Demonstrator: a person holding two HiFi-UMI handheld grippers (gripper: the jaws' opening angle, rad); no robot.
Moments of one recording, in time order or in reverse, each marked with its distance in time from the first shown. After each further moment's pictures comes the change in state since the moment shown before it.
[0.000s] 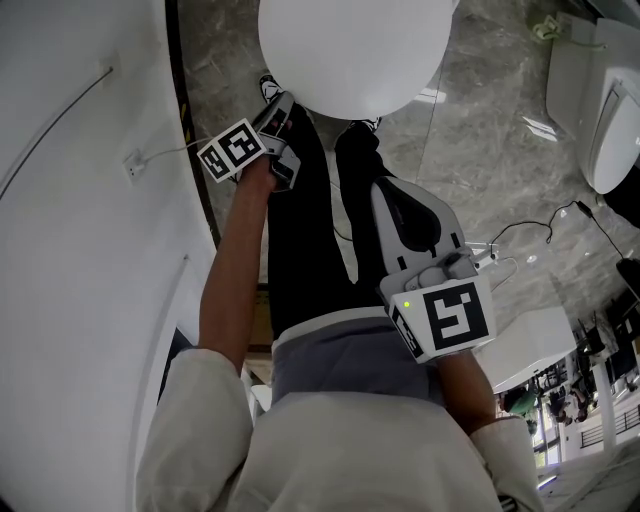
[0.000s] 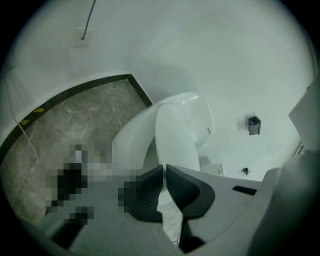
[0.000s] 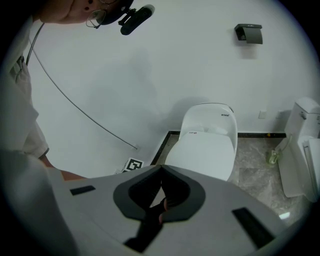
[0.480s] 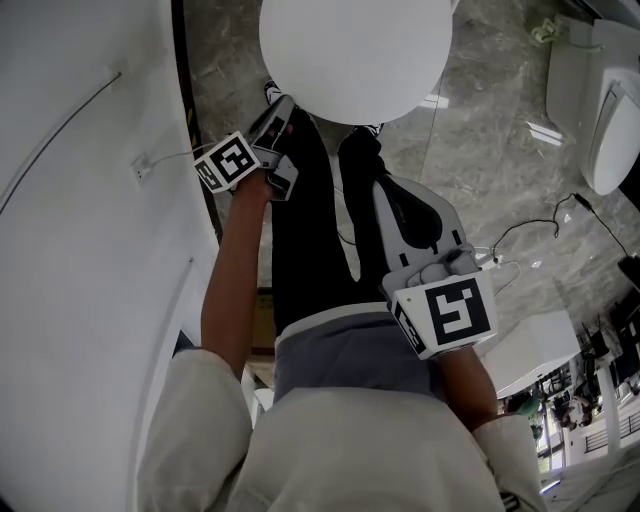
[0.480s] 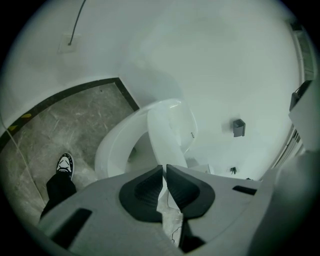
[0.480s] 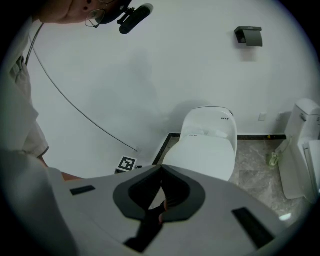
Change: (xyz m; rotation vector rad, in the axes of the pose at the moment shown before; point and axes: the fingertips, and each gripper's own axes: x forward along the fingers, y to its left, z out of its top) left arm -0.024 -0.048 0.017 0.047 -0.026 -0.124; right arm -0.008 0.000 0.013 -0.002 -0.022 0.006
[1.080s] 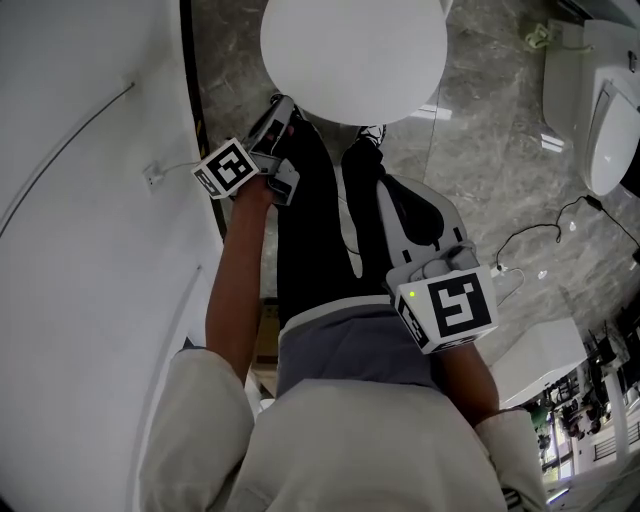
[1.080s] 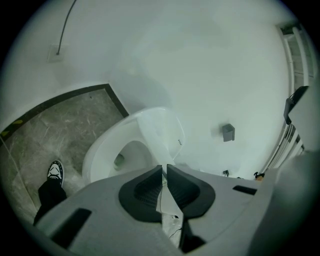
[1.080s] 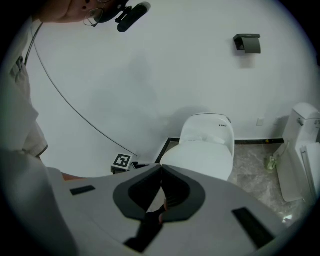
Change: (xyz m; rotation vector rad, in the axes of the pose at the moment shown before) left arm -0.009 -0.055 0.029 0.028 -0.056 -0.080; right arm -0.020 -0.002 0.020 -0.005 -0.045 -0.012
